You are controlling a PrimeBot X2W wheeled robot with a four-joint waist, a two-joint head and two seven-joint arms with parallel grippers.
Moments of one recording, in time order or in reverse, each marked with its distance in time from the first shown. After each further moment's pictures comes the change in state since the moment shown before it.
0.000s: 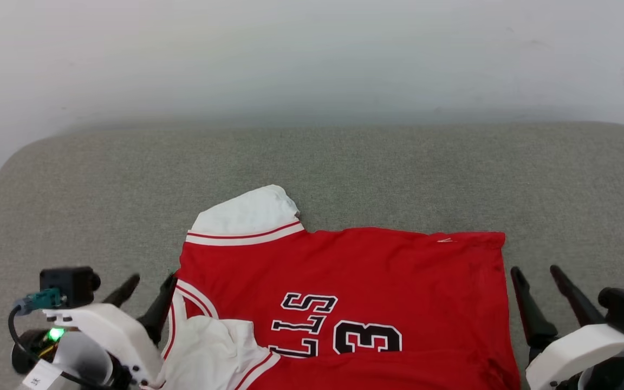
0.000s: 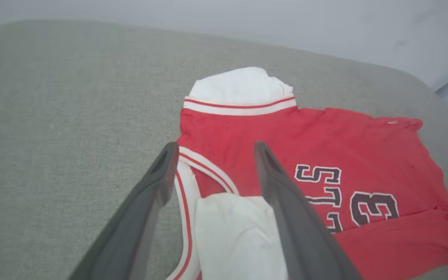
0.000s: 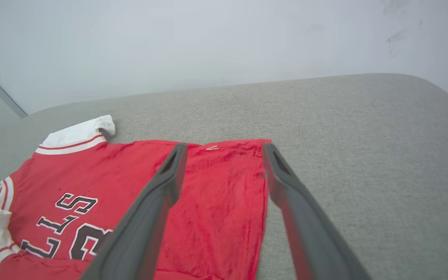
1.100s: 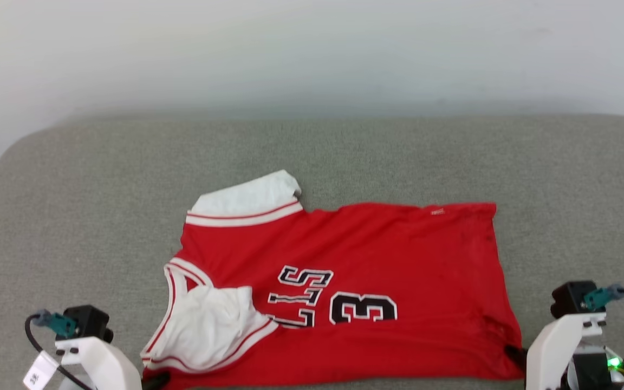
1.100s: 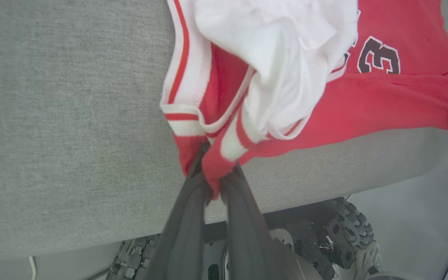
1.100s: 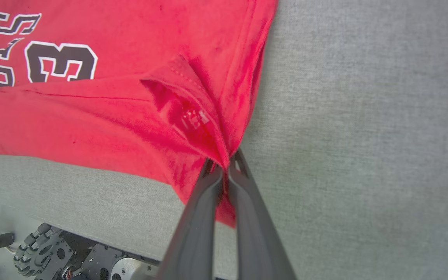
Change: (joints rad) left arm 0.067 0.111 -0.034 -0.095 -0.223 0.035 0.372; right arm -0.077 -0.071 0.026 0.104 0.098 0.000 0.675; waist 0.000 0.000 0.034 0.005
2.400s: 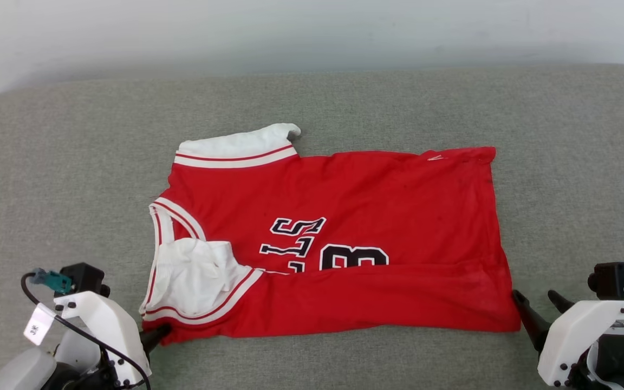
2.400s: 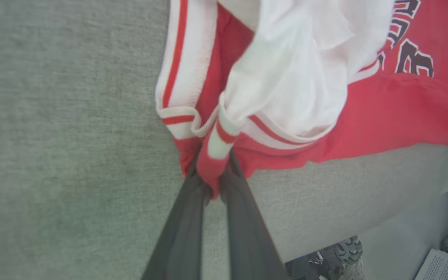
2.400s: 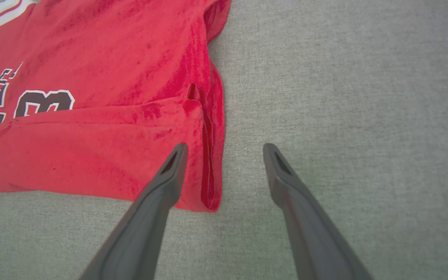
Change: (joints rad) left arm -0.156 -0.113 0.007 0.254 -0.024 -0.131 0.012; right arm 0.003 0.066 -0.095 -0.077 -0.071 0.000 -0.272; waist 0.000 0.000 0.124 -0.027
